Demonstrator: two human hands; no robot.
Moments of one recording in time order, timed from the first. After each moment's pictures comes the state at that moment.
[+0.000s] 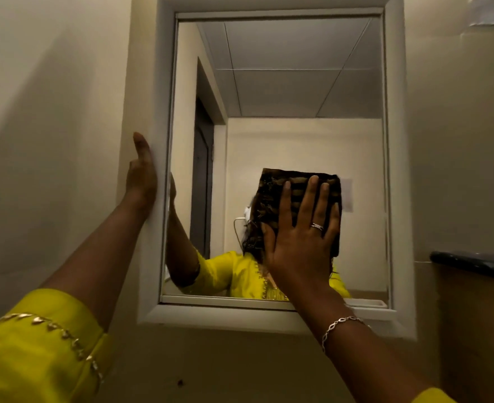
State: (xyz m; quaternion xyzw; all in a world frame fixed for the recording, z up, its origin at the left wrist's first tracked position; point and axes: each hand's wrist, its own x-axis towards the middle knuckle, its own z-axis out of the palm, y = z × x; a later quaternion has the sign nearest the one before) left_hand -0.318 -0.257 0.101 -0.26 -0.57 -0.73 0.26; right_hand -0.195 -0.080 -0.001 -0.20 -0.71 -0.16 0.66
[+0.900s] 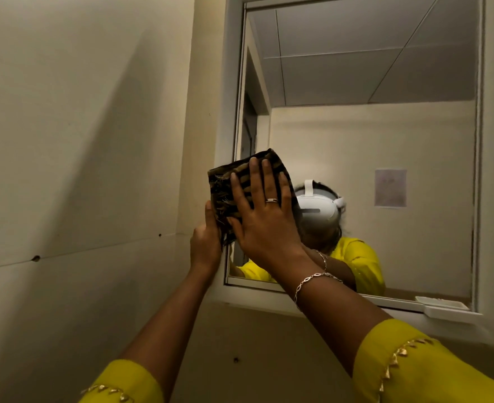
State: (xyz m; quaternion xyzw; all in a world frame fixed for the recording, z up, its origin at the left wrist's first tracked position) left_hand -0.321 -0.265 -0.015 -0.26 -0.61 -0.72 0.22; right_hand -0.274 -0.172 0.015 -0.01 -0.76 -0.25 0.59
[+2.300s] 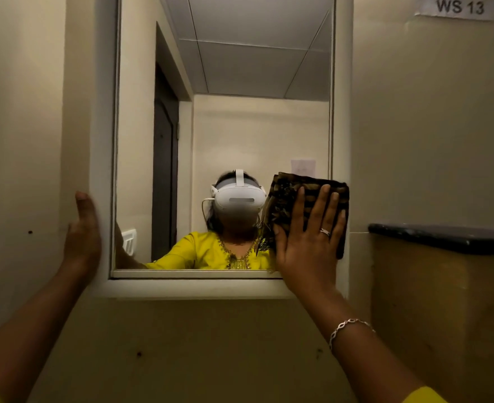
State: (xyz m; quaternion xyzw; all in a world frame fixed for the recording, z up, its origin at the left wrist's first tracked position) left_hand -0.304 -0.261 -0.014 -0.19 -0.64 -0.71 0.22; right_hand -0.138 -0.024 -0.043 -0.25 -0.72 -0.15 0.63
